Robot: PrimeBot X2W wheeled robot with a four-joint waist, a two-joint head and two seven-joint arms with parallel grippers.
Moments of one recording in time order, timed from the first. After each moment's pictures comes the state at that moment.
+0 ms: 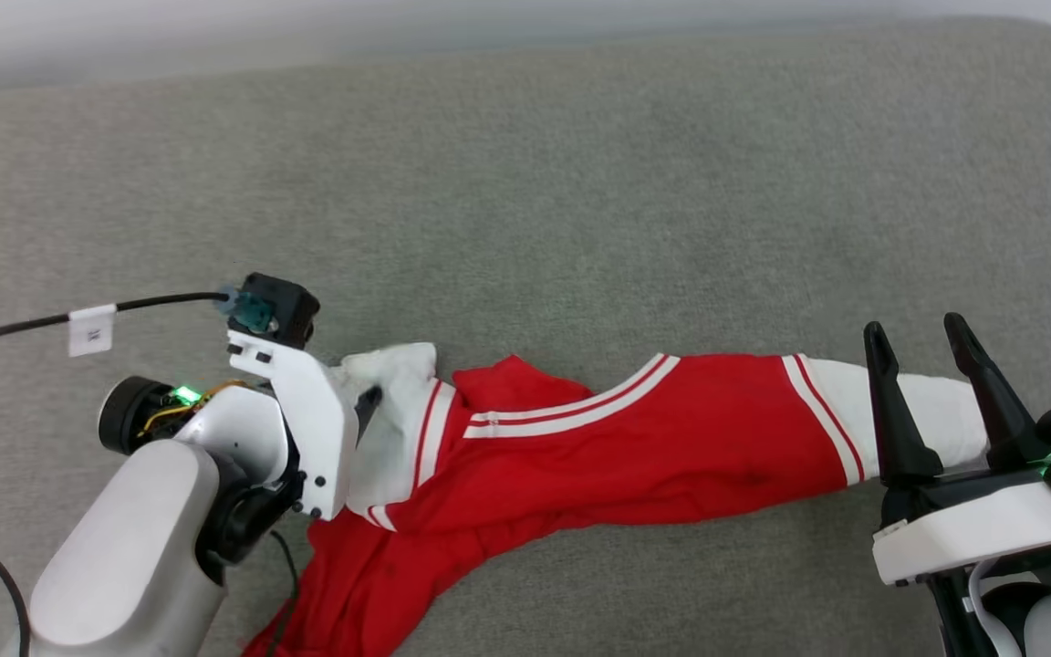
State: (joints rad) left arm -0.47 0.45 -0.44 0.15 -0.57 0.01 0.67; right arm -0.05 -0.05 -0.01 -0.20 0.18 0.13 0.02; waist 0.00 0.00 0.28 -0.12
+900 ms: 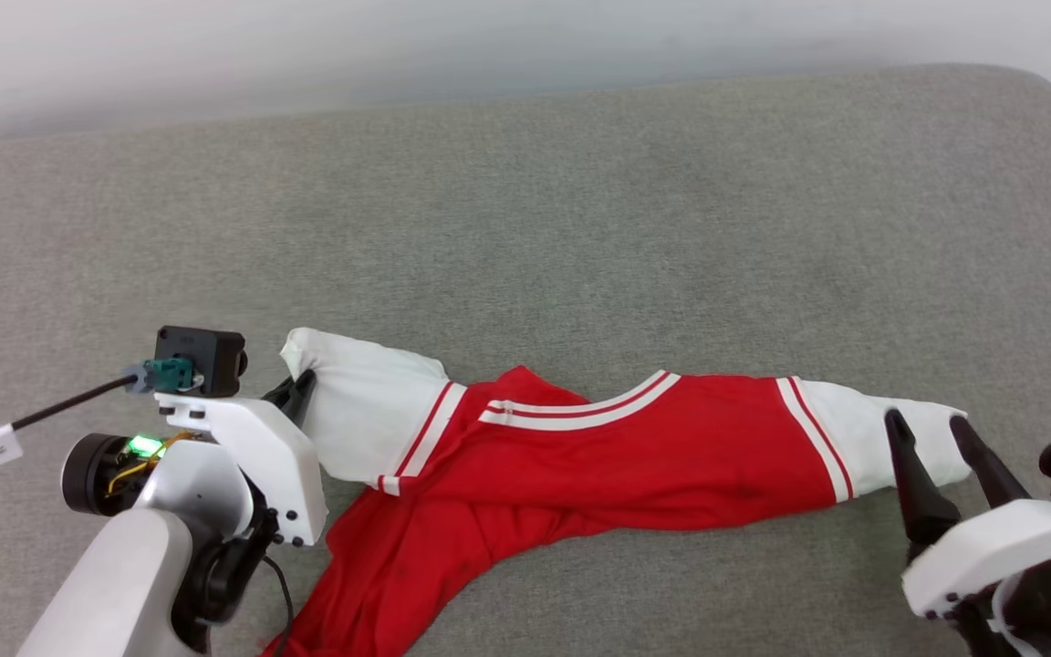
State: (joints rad) left arm -0.33 0.44 -0.35 0.09 -0.58 0.11 0.43; right arm -0.04 -0.05 -0.10 -0.03 0.30 0.13 0.15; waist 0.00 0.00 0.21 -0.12
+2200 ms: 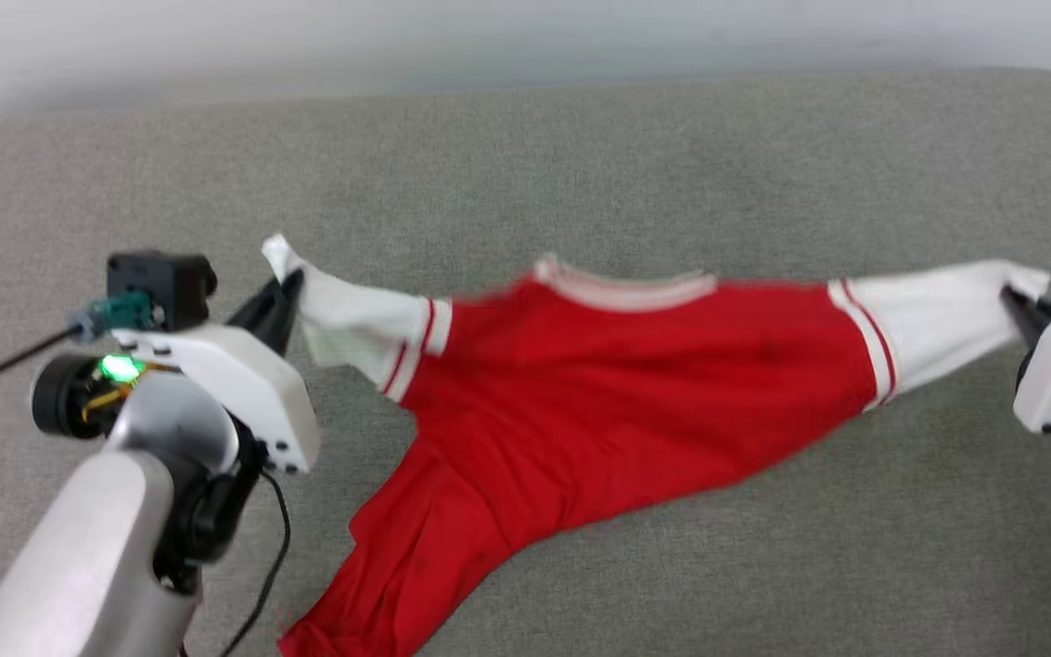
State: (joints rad) left arm -0.38 0.45 -0.32 -0.05 -0.57 0.14 0.36; right arm -0.45 -0.34 -0.09 0.29 0.38 0.13 0.55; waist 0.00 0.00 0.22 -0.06
